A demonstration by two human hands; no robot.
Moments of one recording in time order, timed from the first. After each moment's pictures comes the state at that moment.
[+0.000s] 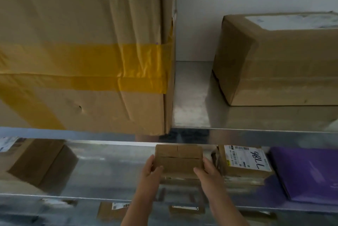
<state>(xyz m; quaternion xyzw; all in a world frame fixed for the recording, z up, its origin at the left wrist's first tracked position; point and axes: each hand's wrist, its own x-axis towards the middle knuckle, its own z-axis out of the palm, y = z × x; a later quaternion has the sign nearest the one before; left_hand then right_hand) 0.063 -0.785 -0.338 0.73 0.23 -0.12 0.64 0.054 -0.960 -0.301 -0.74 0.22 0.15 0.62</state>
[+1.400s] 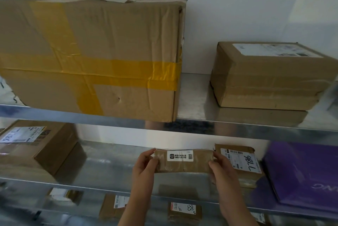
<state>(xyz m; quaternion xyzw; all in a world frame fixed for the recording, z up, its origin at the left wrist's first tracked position) 0.012 -0.786 -0.278 0.63 0.20 0.08 0.75 0.011 -0.983 -0.254 -0.69 0.18 0.00 0.71</state>
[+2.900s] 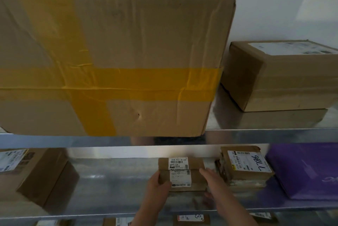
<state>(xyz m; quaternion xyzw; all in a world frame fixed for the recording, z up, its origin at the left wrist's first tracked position) 0.057 -0.759 -0.337 0.75 0.17 -0.13 0.62 0.048 -0.933 -0.291 -0.70 0.29 0.17 0.63</state>
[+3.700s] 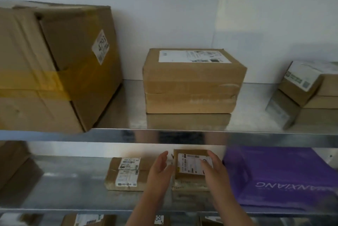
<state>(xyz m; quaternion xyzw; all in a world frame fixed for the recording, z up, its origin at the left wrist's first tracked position) 0.048 -0.952 -0.272 0.72 0.13 -0.09 0.68 0.045 -1.115 -0.261 -0.75 0.21 0.00 0.62</state>
